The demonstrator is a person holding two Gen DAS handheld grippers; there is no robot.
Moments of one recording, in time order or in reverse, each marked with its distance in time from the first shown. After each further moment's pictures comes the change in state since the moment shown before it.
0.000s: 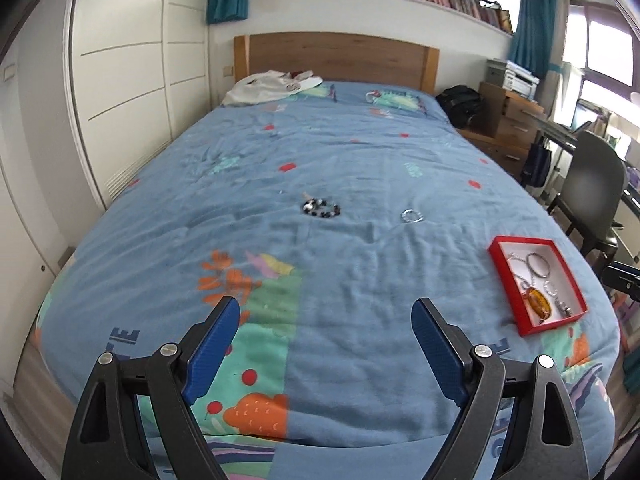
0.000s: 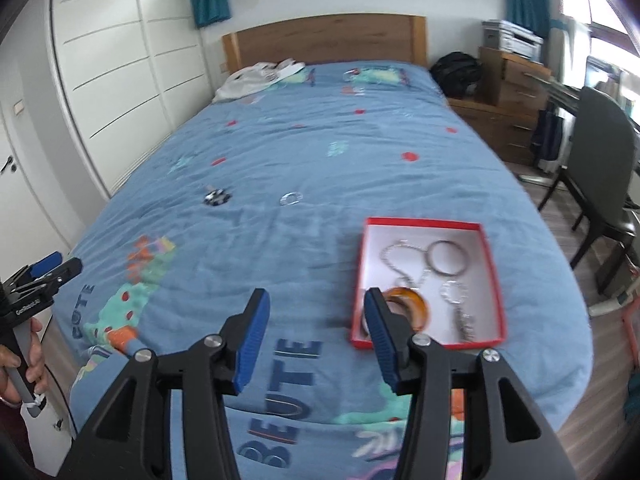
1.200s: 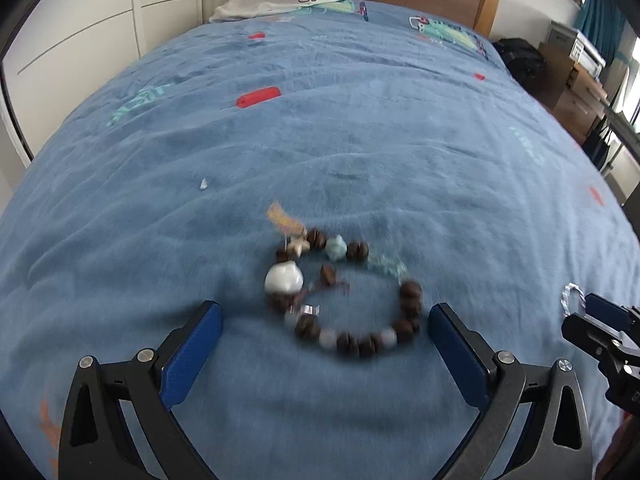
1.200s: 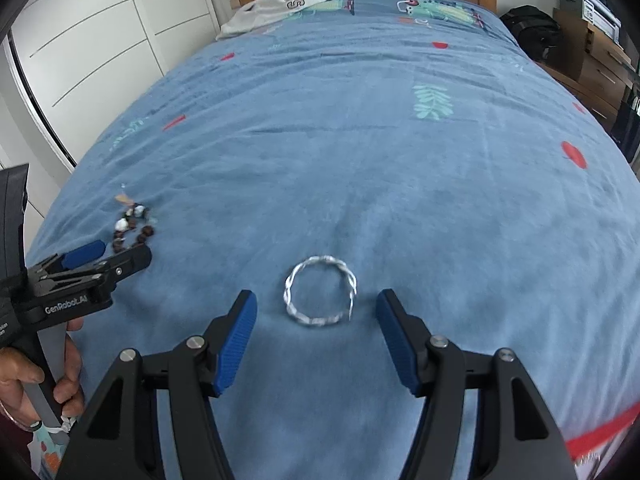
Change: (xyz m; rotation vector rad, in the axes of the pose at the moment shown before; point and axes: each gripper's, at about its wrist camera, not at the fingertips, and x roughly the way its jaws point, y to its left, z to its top) left arm 0.376 0.007 0.104 -0.067 0.245 0.021; right arm 0.386 0.018 0.124 -0.030 0.200 0.076
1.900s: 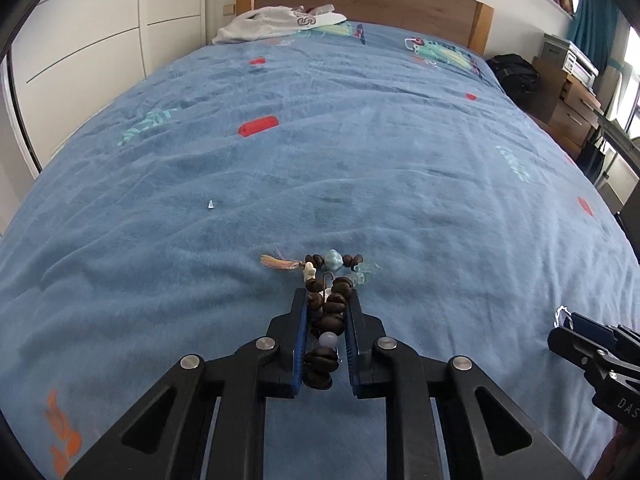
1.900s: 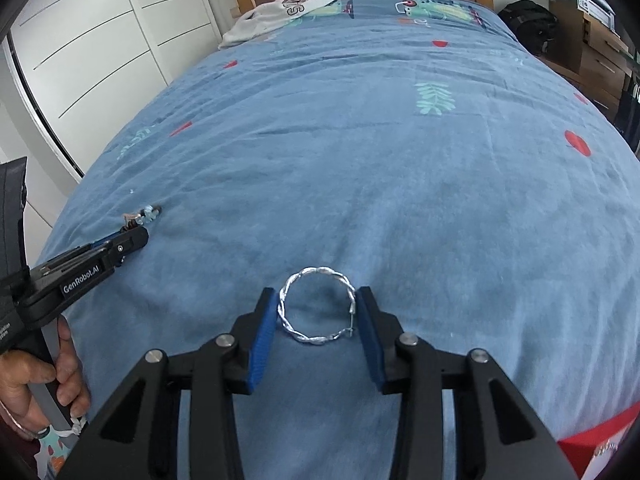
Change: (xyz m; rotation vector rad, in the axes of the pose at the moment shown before) left arm -0.032 -0.008 -0.004 -0.004 -0.085 -0.005; right arm -0.016 0.000 -0.015 0.033 -0.035 0.049
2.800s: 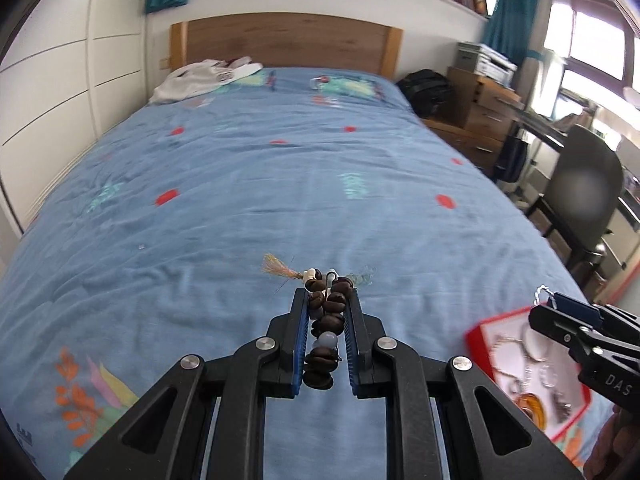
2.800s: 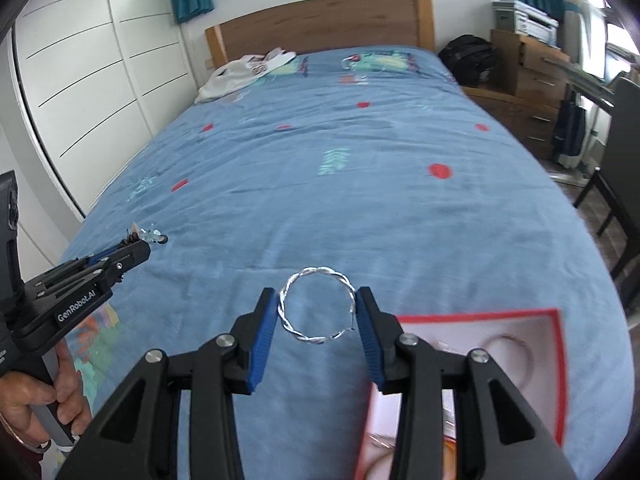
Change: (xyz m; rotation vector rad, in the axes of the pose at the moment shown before) left arm -0.155 -0.134 -0.024 0.146 -0.117 -0.182; right arm -0.207 -0.057 -0.050 0.067 -0.159 -0.137
